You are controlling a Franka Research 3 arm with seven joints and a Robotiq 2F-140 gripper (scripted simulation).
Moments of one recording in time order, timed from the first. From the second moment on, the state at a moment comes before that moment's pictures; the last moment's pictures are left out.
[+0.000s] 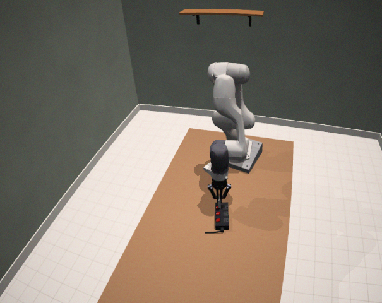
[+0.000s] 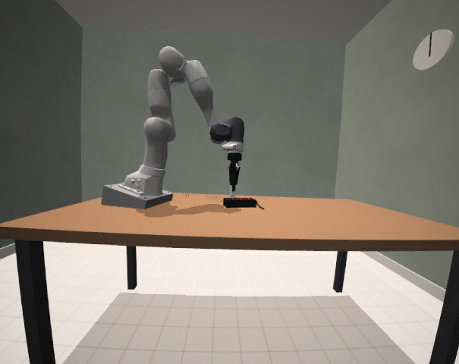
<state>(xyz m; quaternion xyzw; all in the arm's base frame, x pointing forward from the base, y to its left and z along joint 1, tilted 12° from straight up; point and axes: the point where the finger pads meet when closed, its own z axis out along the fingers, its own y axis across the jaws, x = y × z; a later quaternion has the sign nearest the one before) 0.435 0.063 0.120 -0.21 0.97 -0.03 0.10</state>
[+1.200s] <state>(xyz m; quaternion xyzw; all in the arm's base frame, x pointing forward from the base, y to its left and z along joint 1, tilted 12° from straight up) 0.436 0.062 0.112 -0.21 0.97 -0.03 0.10</state>
